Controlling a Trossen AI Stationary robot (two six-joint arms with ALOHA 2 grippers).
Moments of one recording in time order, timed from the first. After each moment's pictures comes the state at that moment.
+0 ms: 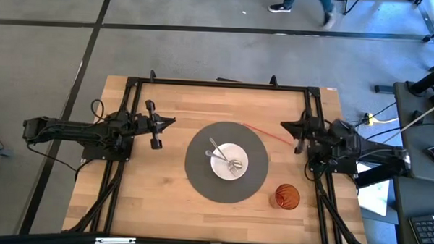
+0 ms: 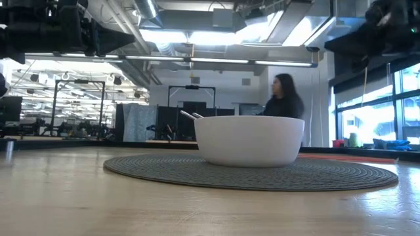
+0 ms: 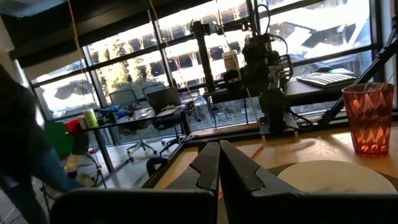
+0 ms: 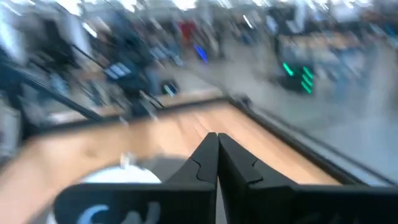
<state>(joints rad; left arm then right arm) 0.15 0.50 0.07 0.61 -0.11 0.25 -0.14 0.12 0.18 -0.03 0.14 0.07</state>
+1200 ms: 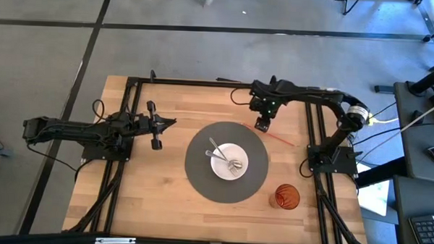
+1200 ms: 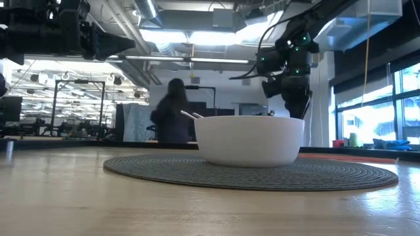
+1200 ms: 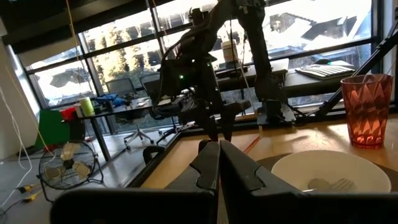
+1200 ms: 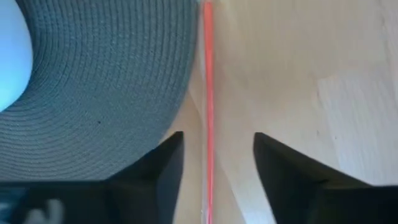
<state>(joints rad) 0.15 0.50 0.07 0.56 -0.12 0.22 -0.55 1.65 1.17 -0.96 -0.14 -0.15</state>
